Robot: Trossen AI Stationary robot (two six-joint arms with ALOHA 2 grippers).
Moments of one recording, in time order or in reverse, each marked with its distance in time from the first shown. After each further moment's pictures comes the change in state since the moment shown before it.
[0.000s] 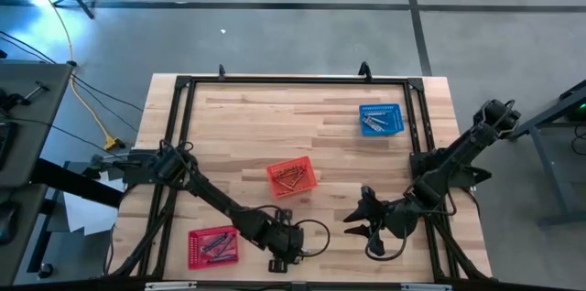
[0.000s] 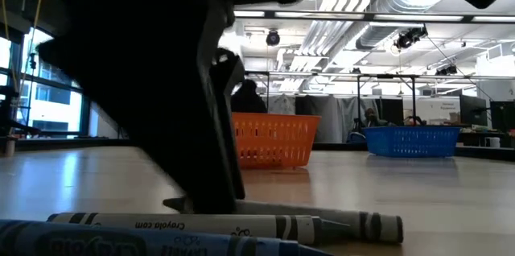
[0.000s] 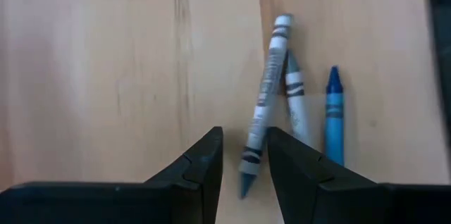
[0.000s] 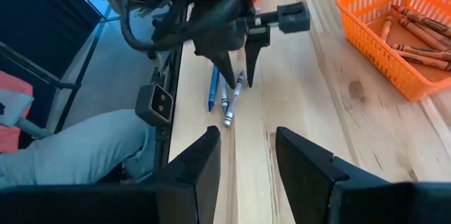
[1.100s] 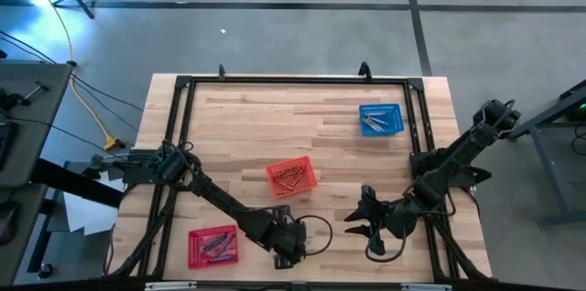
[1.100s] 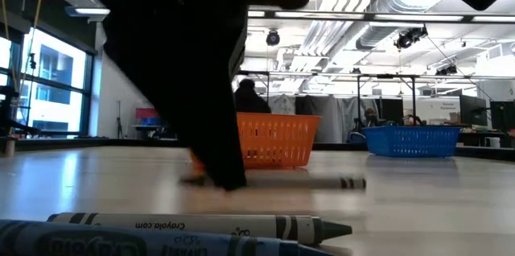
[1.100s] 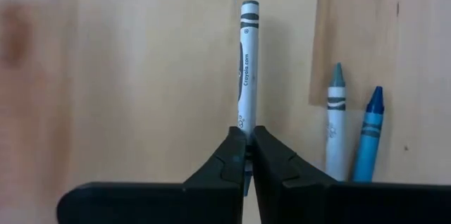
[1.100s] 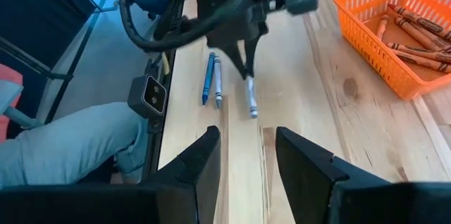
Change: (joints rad) left arm 0.014 0.036 0.113 -0.175 -0.061 -0.142; right arm 0.000 0.000 0.000 -0.023 -0.002 -0.026
